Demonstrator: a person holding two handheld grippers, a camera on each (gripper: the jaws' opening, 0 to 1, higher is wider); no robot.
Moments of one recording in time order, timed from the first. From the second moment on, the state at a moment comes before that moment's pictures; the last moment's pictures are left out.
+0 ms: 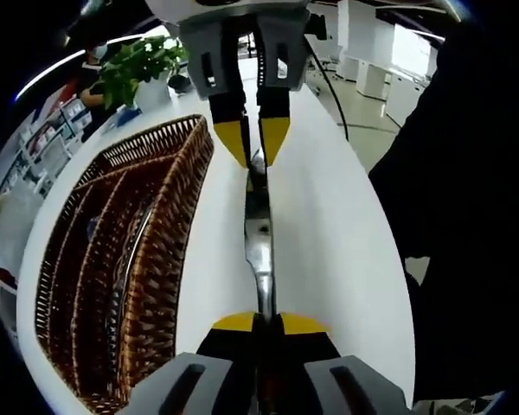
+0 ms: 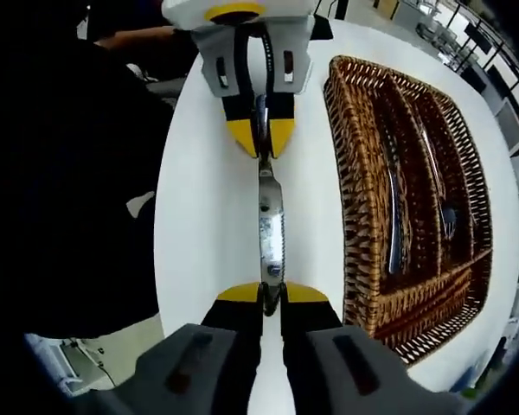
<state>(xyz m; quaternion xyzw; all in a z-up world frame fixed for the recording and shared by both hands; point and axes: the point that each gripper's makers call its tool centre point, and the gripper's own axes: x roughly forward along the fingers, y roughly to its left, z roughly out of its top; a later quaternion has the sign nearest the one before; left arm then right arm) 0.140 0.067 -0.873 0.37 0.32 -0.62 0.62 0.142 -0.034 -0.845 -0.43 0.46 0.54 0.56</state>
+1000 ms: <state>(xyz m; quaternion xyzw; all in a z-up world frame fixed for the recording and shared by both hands) 0.146 0.085 -0.818 0.37 0.35 -0.59 0.62 0.160 -0.047 -0.773 -0.27 0.36 0.49 0.75</state>
